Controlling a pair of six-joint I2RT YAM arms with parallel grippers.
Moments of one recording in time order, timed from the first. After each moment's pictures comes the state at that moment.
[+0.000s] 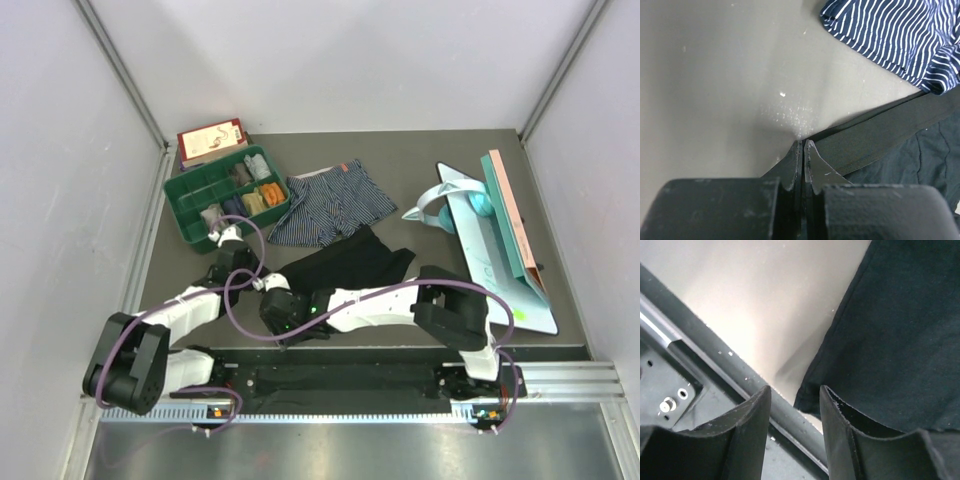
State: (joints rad) left arm -0.31 1.21 0.38 0.11 -0.03 -0.75; right arm 1.35 1.97 1.30 -0.30 0.13 0.63
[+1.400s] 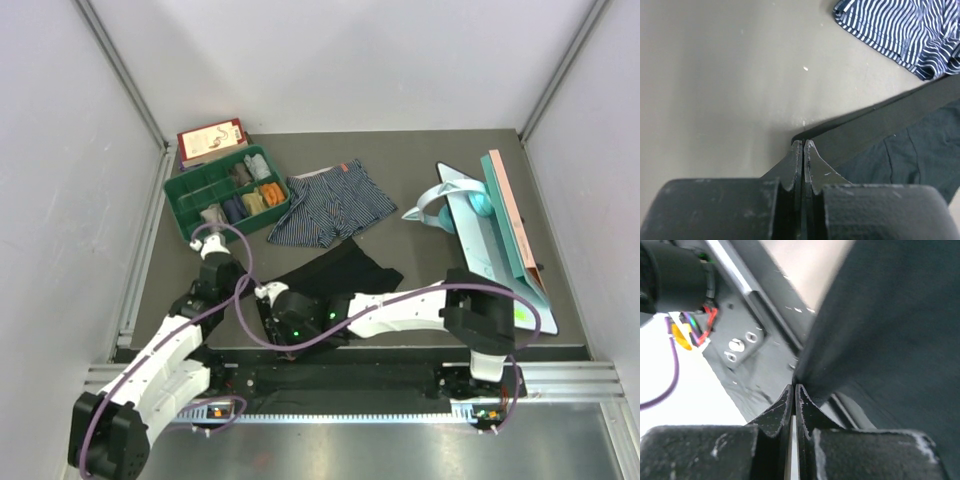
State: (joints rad) left arm -0.31 0.79 0.36 -0.24 -0.12 -0.70; right arm 1.37 1.83 1.17 -0.16 -0.08 0.64
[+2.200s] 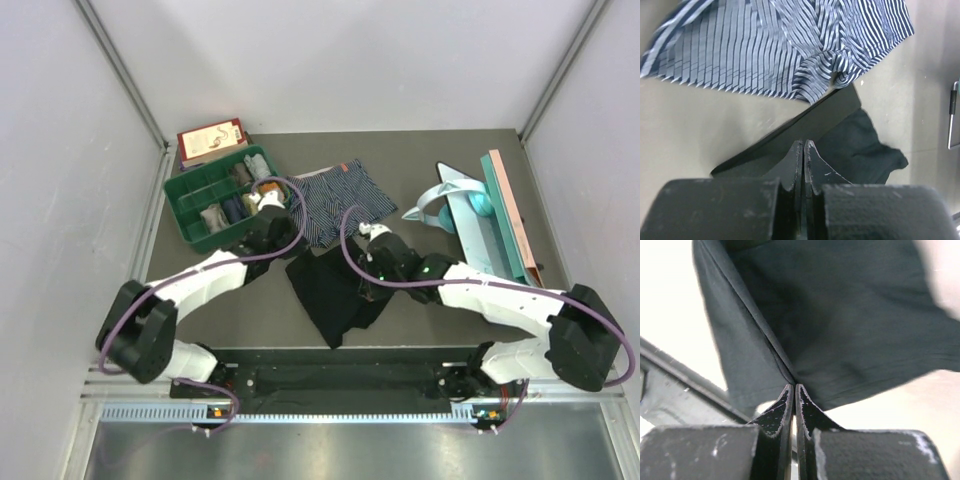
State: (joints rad) left arm -0.55 1.34 0.75 -0.04 -0.08 -0.78; right arm 0.92 1.30 0.82 -0.39 0.03 0.56
